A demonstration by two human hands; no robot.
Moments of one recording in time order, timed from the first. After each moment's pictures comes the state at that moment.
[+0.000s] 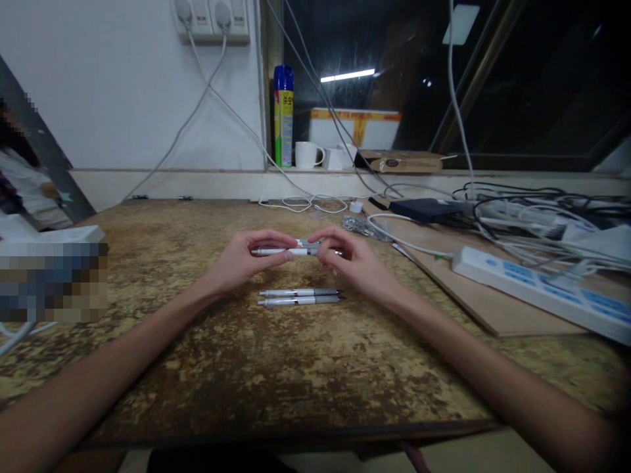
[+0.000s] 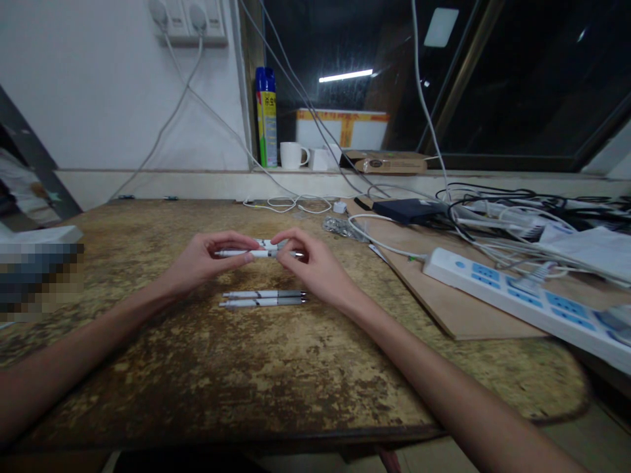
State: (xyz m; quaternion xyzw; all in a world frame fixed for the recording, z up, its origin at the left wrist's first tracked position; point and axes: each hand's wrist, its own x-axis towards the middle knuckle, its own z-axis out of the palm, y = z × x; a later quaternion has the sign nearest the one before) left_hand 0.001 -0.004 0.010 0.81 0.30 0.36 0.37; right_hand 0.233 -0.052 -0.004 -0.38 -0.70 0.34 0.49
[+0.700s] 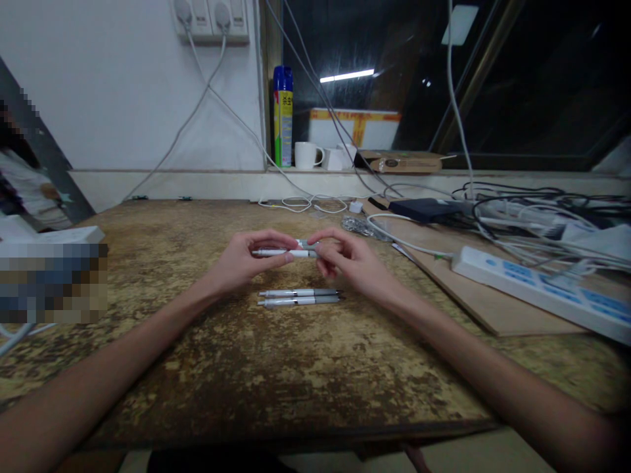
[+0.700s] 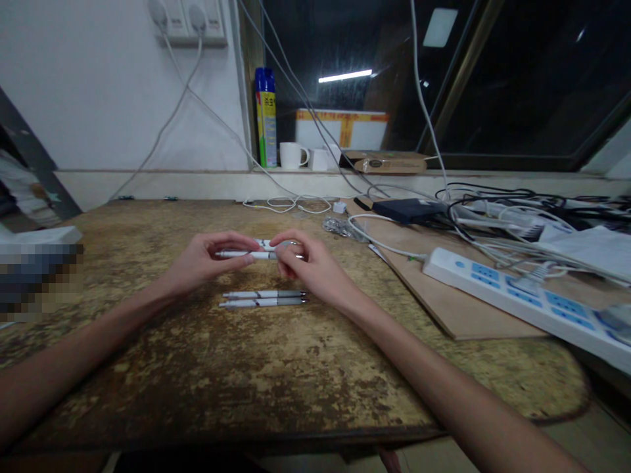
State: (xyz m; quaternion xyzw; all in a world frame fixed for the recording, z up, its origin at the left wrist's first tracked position) left_hand 0.002 -0.005 0.011 0.80 0.30 0.35 0.38; right_hand 0.231 -0.053 -0.004 -0.38 -0.69 0.38 0.48
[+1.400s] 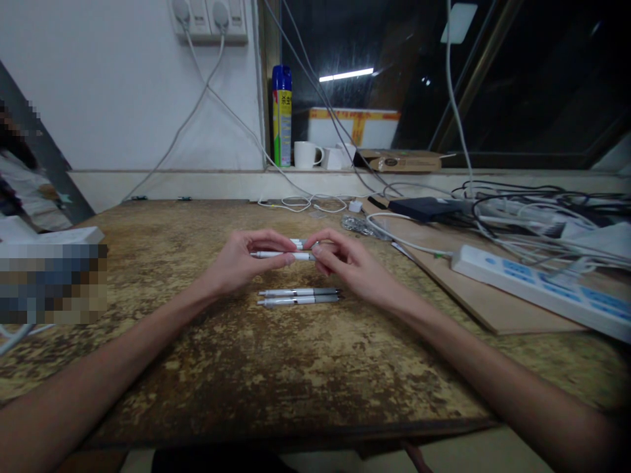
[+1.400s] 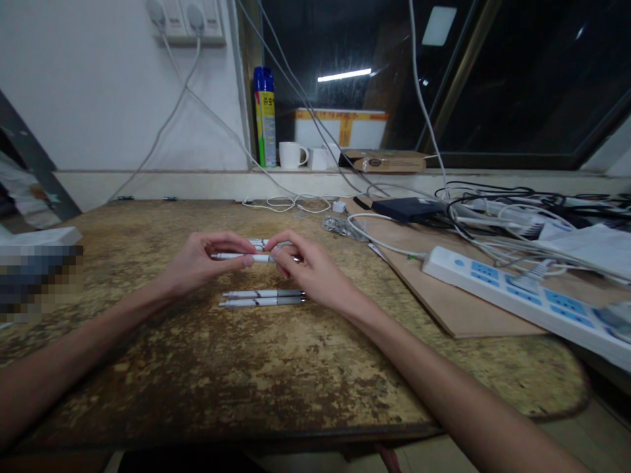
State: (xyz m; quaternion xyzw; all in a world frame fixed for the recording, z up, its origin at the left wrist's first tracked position) left_hand 0.002 -0.008 0.014 0.80 0.30 0.36 0.37; right_hand 0.232 -0.057 -0.002 -0.38 -0.74 0.32 0.45
